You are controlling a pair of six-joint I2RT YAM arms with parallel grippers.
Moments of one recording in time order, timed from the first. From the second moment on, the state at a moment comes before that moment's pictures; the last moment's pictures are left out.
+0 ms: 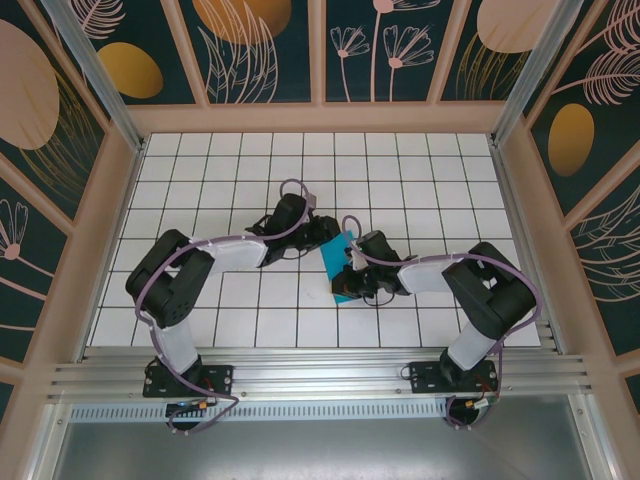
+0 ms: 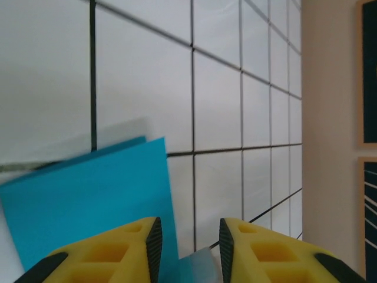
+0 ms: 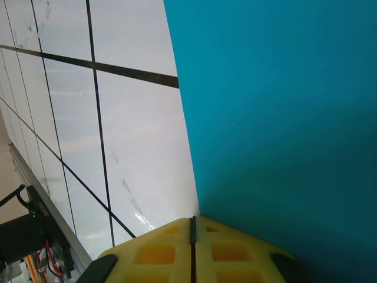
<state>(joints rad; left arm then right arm) -0.67 1.84 0.98 0.24 0.32 -1.04 0.67 1.65 0.60 0.10 -0.56 0.79</state>
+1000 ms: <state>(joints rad) -0.68 1.95 0.96 0.24 0.28 -1.10 0.78 1.52 0.53 0.07 -0.52 0.83</state>
